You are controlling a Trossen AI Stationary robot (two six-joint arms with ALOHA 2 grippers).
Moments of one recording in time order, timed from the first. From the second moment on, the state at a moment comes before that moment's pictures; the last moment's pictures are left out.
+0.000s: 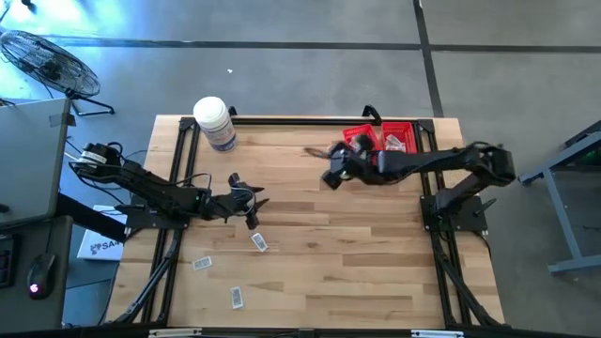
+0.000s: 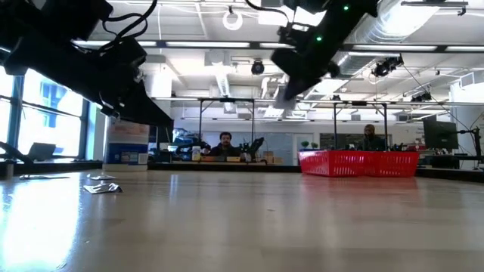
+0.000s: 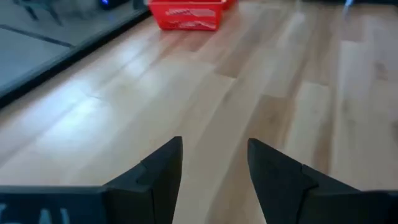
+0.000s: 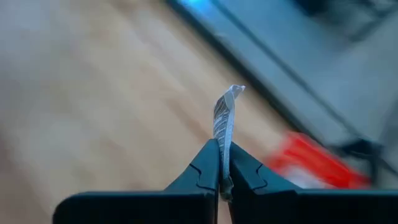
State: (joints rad) left arm -0.23 1.25 0.31 0.45 -0.65 -0.29; right arm -0.11 1.52 1.09 -0.45 0.63 0.33
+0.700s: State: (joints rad) left arm 0.27 1.25 0.32 0.58 -0.34 -0.19; right arm -0.59 1.61 1.00 -0.48 0.58 0.22
